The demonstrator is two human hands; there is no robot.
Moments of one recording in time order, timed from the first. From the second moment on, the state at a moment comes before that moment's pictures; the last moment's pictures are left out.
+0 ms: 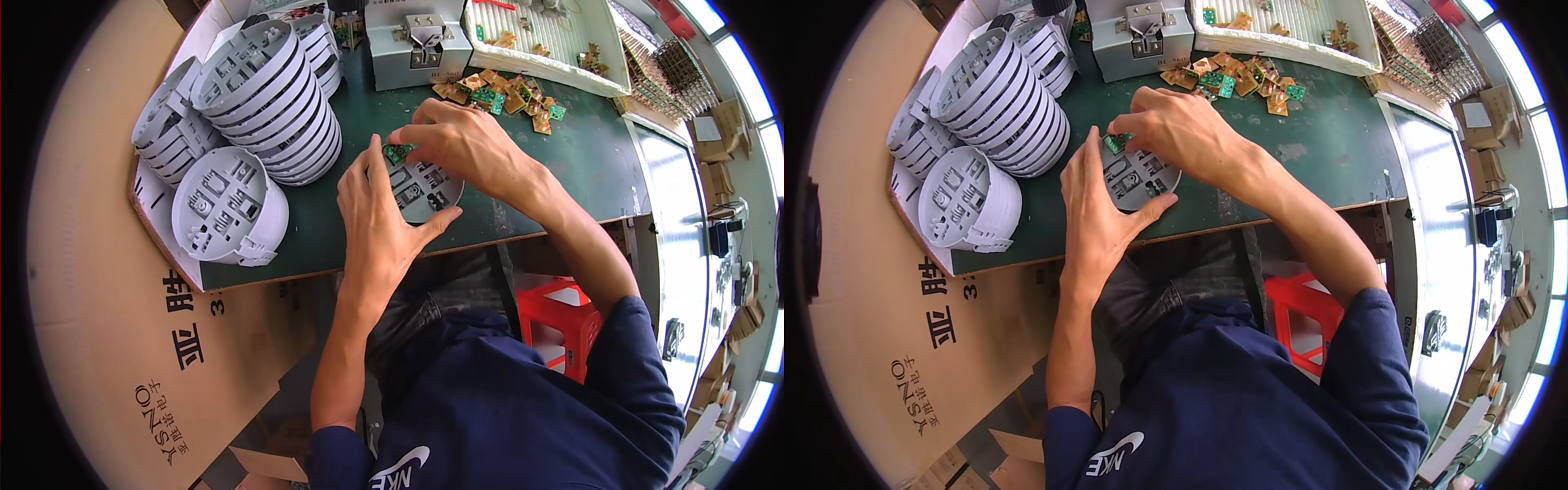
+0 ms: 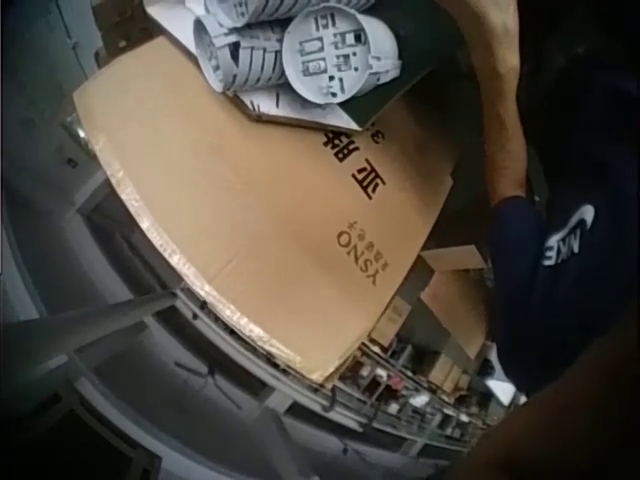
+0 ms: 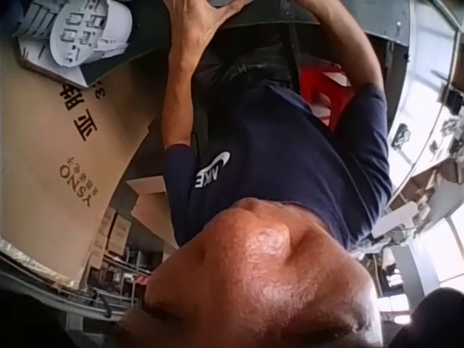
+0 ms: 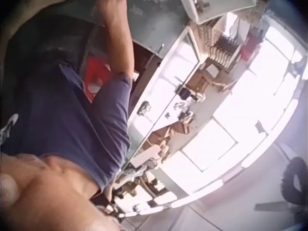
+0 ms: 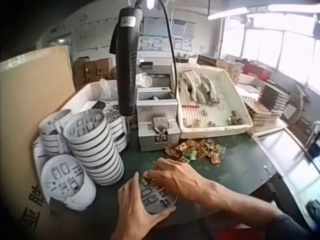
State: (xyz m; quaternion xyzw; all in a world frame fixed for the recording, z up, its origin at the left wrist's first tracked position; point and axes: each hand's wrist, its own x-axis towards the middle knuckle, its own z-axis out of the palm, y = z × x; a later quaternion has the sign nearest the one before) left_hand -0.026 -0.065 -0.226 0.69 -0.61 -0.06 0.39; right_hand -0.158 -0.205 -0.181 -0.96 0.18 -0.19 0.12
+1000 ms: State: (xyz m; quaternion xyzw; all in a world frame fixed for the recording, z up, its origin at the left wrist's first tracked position) left_hand -0.018 -0.065 -0.233 0.66 -0.66 0.05 0.35; right_hand -0.179 -0.186 -0.190 -0.94 0.20 -0.19 0.18
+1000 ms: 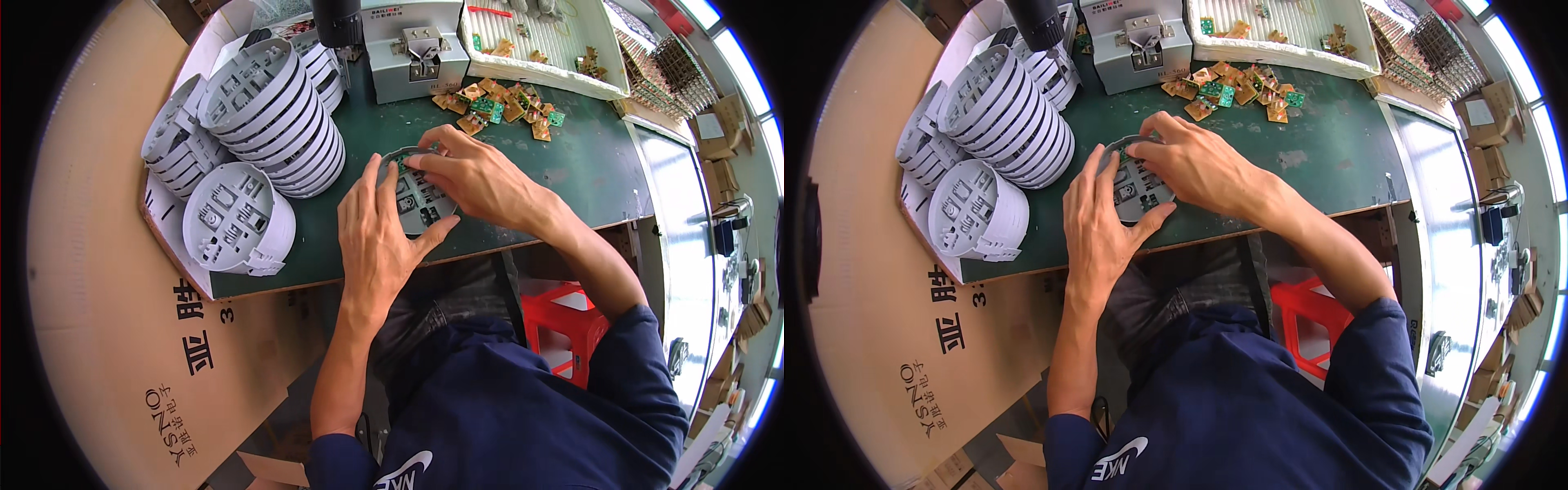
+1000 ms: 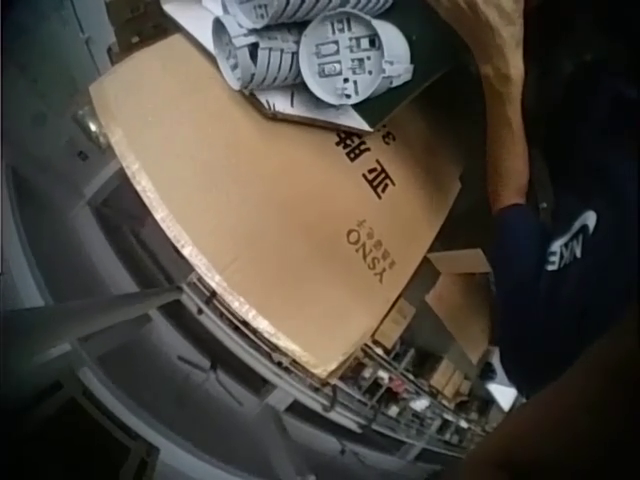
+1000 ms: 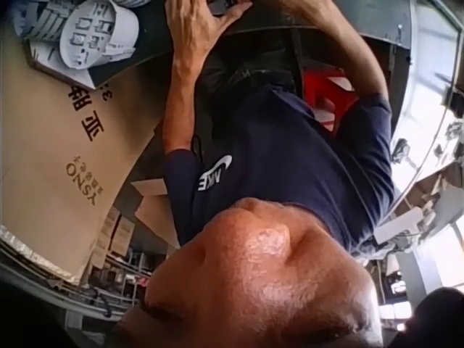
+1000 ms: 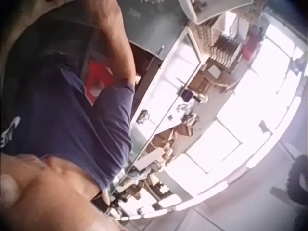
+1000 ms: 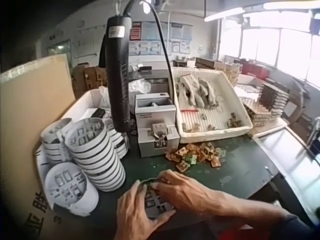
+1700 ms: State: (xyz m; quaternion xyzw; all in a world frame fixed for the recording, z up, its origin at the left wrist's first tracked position) left_hand -0.017 -0.065 -0.233 0.66 -0.66 0.07 0.34; right_hand -0.174 -0.209 -0.189 -0.84 0.26 -0.30 0.38
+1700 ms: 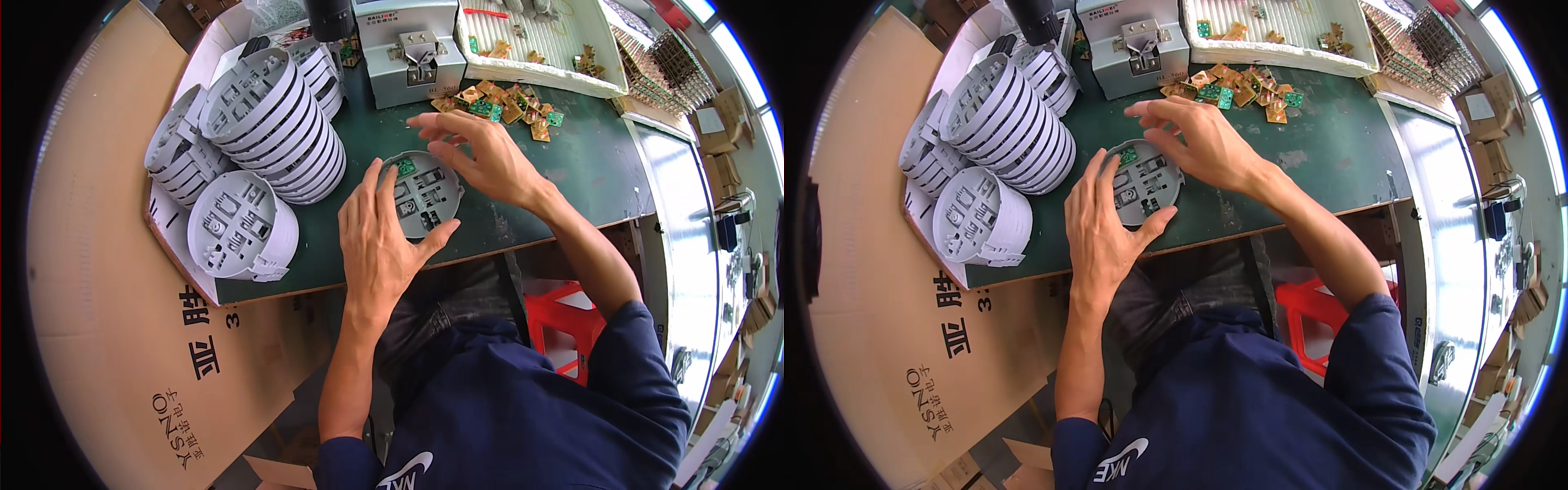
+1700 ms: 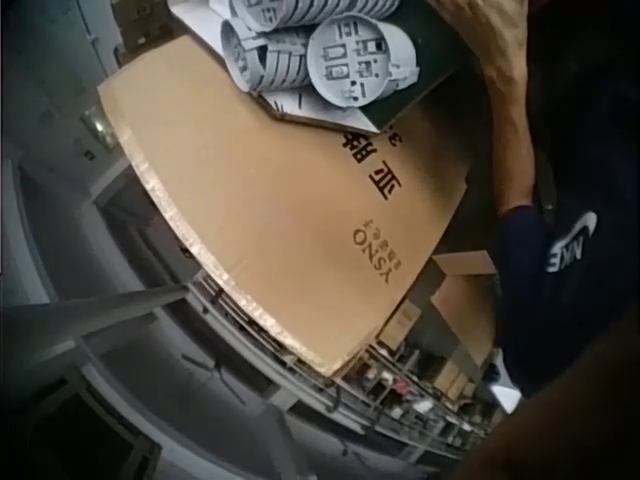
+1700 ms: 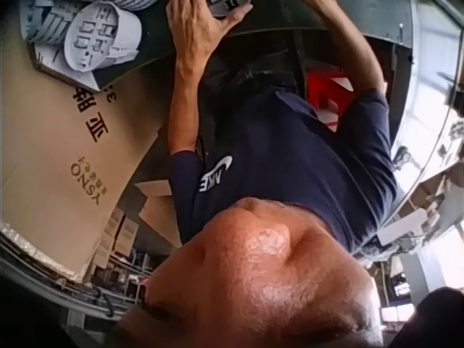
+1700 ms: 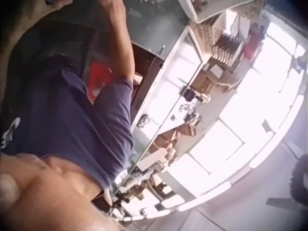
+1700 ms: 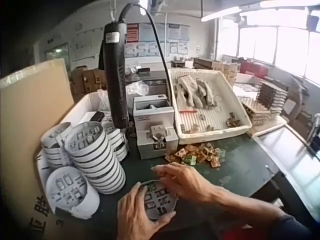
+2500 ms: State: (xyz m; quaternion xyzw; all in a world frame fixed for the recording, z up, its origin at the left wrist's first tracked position) left_hand 0.011 -0.060 -0.219 0.59 -0.66 -0.21 0.41; right_hand -0.154 -0.244 -0.146 -0.98 -0.18 -0.05 -0.11
